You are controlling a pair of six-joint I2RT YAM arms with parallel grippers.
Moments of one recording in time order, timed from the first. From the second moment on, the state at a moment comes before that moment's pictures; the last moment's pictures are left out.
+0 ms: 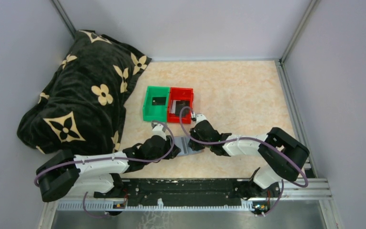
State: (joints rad) left arm -1.05 1.17 0.35 0.22 -0.26 -0.87; right arm 0.90 1.49 0.58 0.17 0.03 0.58
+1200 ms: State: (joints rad) left arm -1.05 1.28 0.39 0.26 -0.21 -0.83; right arm 0.89 1.50 0.56 0.23 0.02 0.60
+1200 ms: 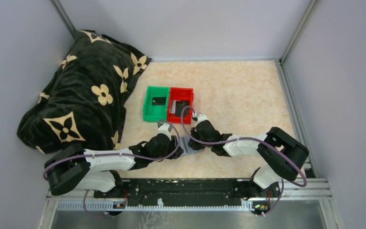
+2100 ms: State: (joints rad) left arm -1.04 1.34 0.52 0.32 -0.15 -0.79; right arm 0.88 1.49 0.52 0.29 0.01 0.62
